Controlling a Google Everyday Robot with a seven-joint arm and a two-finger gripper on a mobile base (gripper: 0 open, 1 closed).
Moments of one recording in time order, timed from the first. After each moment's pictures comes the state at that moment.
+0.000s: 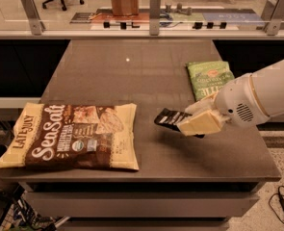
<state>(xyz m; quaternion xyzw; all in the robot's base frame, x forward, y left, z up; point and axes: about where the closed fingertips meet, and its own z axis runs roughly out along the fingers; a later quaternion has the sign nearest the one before) 0.437 -0.110 0.881 -0.44 0.81 0.24 0.29</state>
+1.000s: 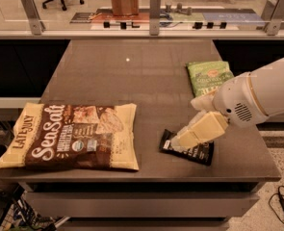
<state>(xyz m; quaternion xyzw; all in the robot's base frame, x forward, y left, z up) 0.434 -0.106 0.884 -0.45 0.81 0.24 0.29</state>
